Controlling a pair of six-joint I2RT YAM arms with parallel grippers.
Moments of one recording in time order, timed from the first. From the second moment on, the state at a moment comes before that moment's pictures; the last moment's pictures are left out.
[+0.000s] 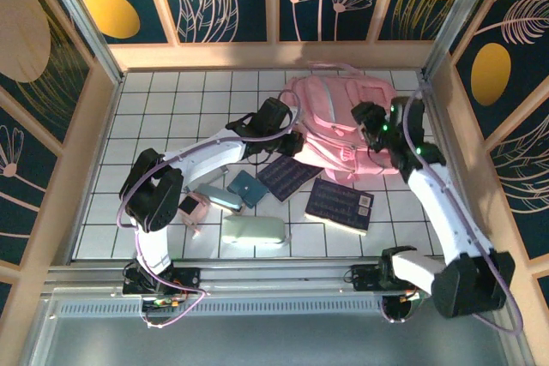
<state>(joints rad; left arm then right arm) -0.75 1.89 1.43 -0.31 0.26 -0.40 0.18 1.08 0.93 -0.39 -0.23 1.14</state>
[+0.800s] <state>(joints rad) -0.82 1.86 1.47 -0.29 0.31 -0.47 0.37 1.16 0.71 -0.06 -0.25 1.55</state>
